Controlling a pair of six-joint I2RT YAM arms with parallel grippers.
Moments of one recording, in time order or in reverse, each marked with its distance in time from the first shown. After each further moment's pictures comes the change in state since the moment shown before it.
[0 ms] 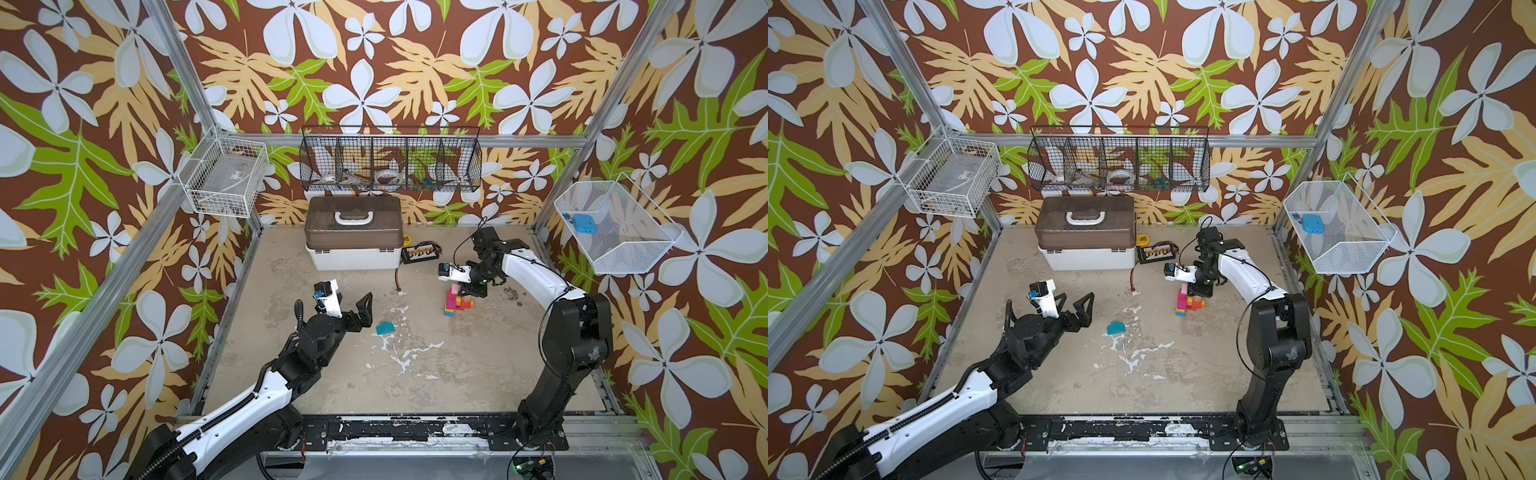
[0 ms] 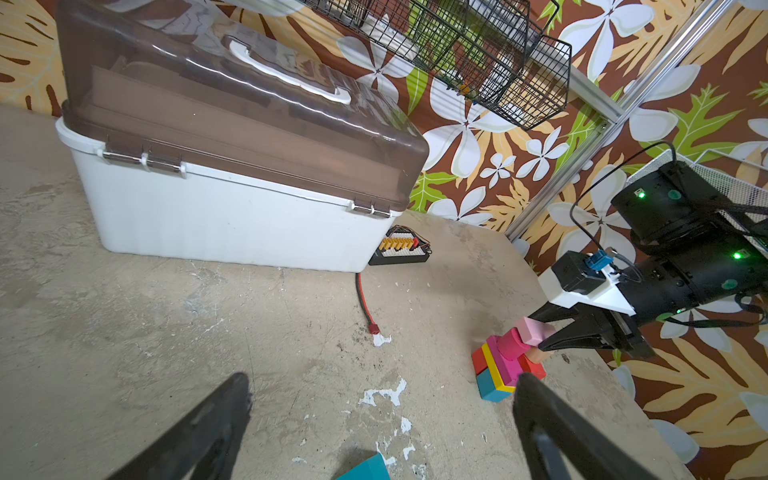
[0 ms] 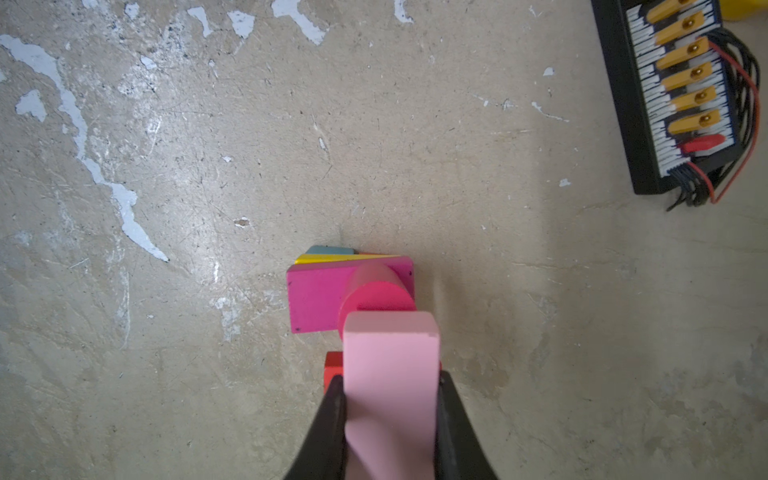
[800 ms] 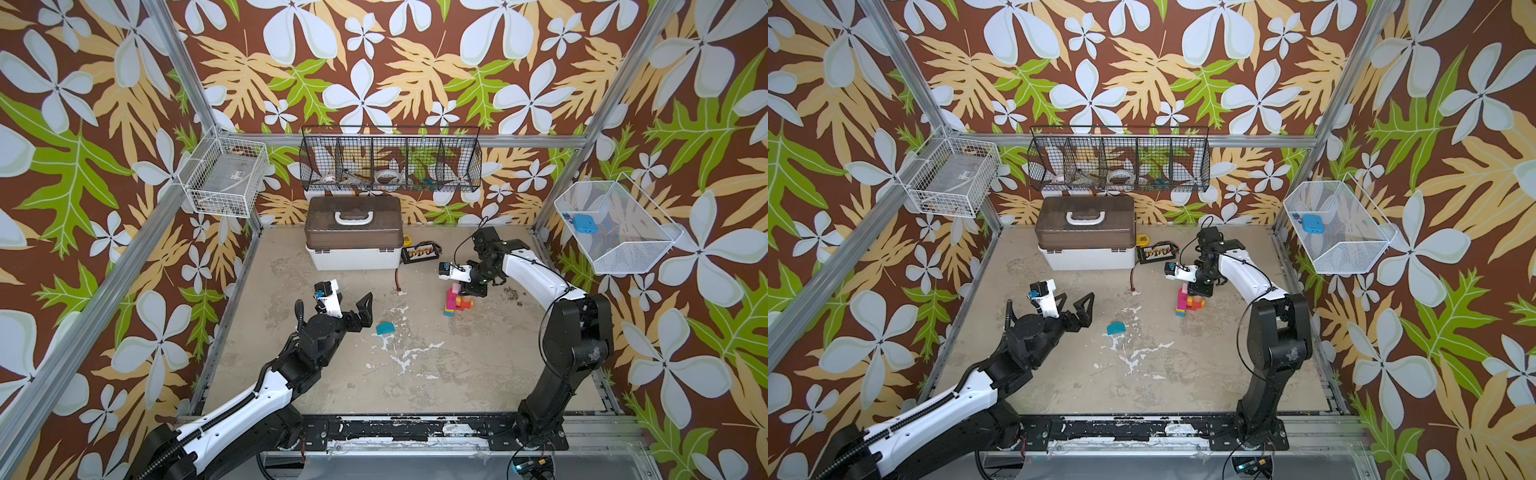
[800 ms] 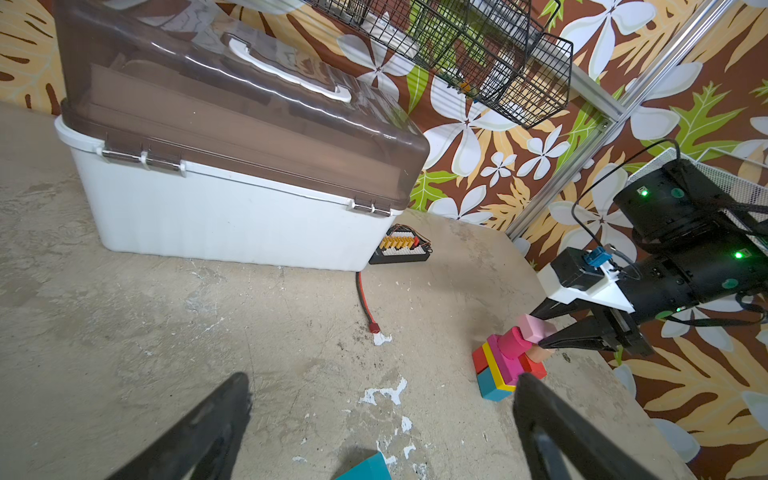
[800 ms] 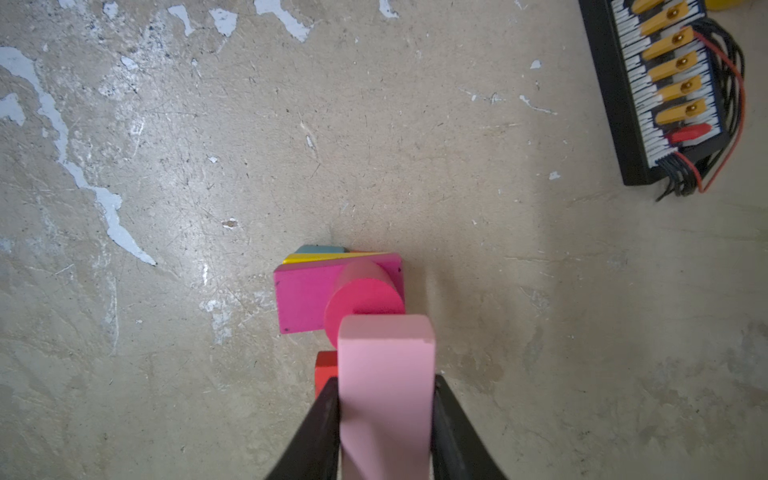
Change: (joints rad) left arm 0.000 0.002 0.000 0.000 0.000 0.000; right arm -0.002 -0.003 -0.008 0.021 0.011 0.019
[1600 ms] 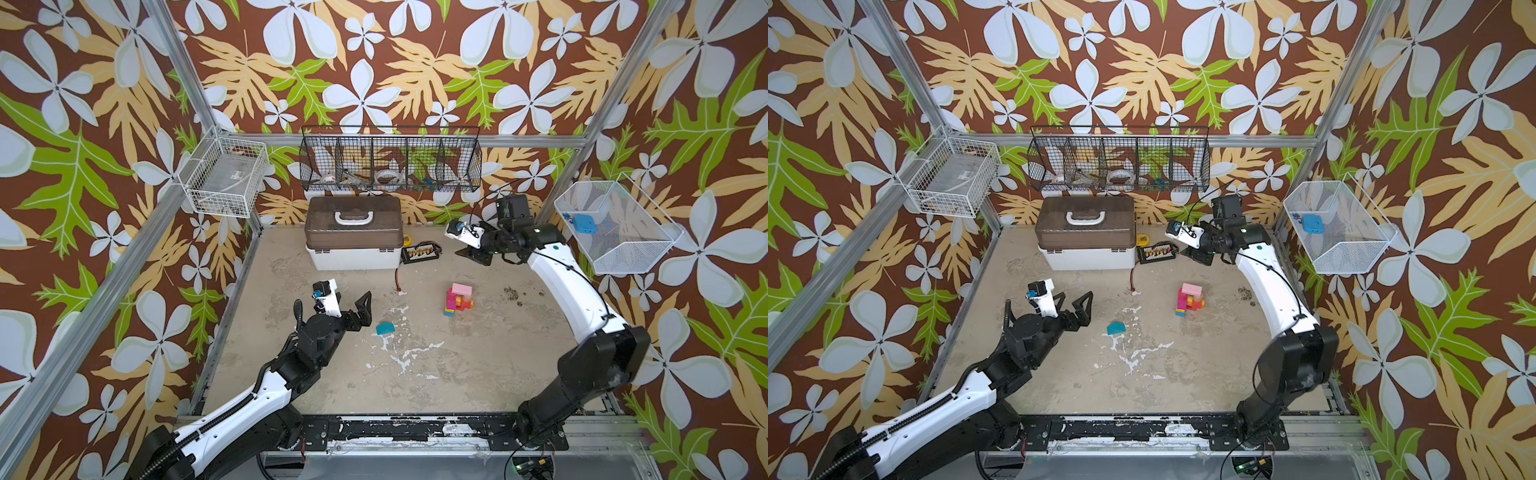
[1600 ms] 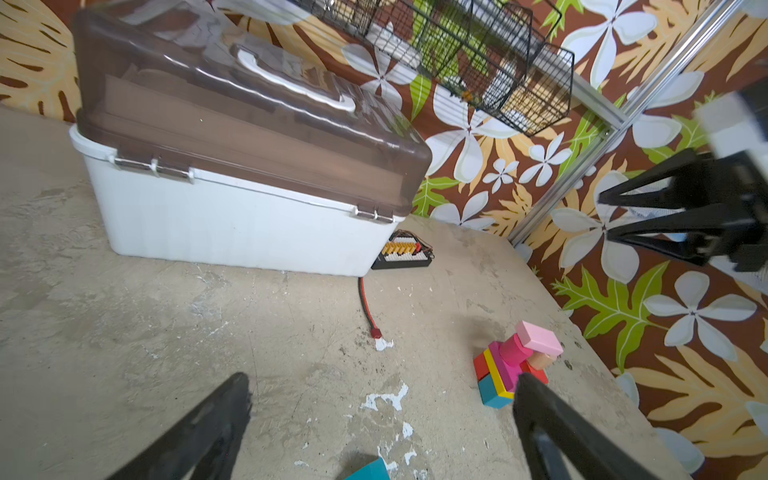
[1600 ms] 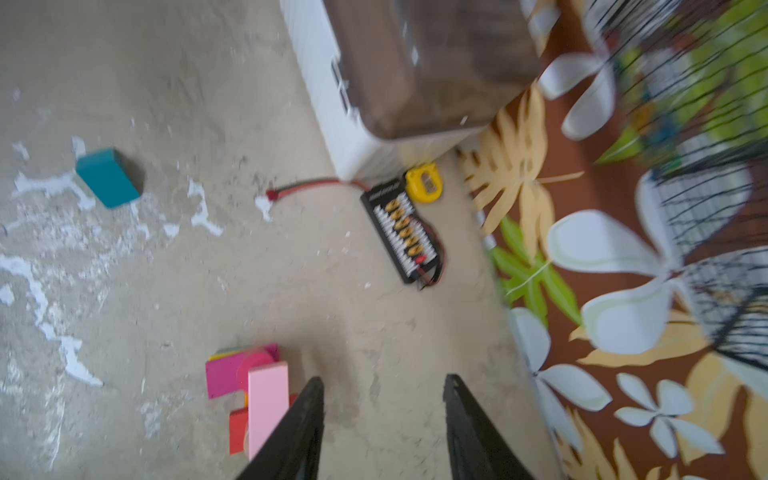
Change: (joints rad) left arm 0.000 -0.028 0.006 -0.011 -0.034 -0.003; right arm -0.002 -0.220 0.189 0.140 -0.182 0.140
